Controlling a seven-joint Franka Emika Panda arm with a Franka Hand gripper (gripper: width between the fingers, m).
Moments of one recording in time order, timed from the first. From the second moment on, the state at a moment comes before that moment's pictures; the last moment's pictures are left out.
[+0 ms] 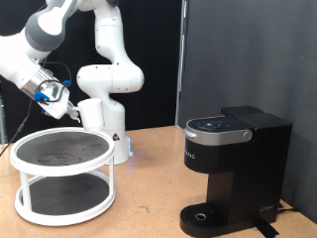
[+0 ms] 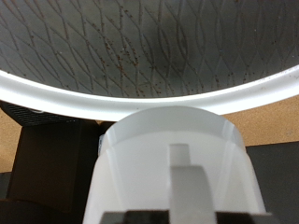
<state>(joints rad) -0.19 -0.45 -0.76 -2.58 0.32 1.70 1.64</state>
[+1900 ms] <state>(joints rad) 0.04 -0.33 -0.40 -2.69 0.84 2.29 1.92</state>
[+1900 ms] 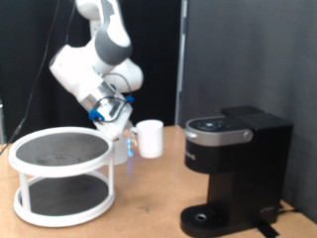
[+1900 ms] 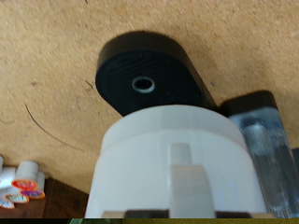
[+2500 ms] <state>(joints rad) 0.08 -0.16 -0.37 -2.67 0.93 2.40 1.85</state>
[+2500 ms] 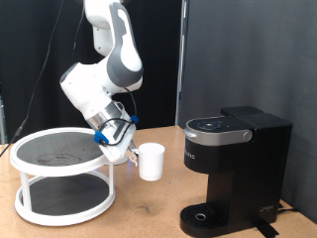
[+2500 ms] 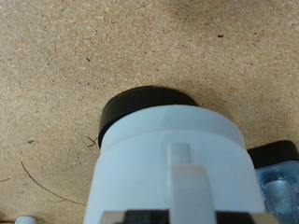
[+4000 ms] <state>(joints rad) 0.13 0.05 -0.21 -2.57 1.21 2.50 1.72</state>
